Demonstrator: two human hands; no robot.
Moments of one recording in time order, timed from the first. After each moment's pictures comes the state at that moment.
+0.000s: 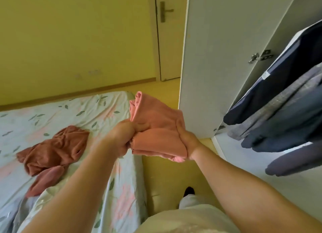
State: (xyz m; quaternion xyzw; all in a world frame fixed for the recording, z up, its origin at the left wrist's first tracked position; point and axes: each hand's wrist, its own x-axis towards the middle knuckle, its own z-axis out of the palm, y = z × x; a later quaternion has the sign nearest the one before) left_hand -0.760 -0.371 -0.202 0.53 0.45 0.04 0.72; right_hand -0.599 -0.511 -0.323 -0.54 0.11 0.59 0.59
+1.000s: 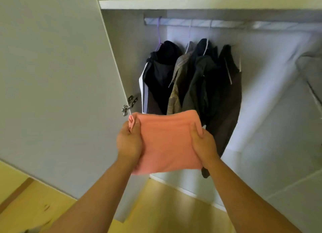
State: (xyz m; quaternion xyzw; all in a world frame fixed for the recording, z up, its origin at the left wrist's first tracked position) left_hand -0.313 -0.493 -0.215 0.78 0.11 0.08 0.60; right_hand -0.347 -0.721 -0.254 -0.81 0.23 -0.06 0.53
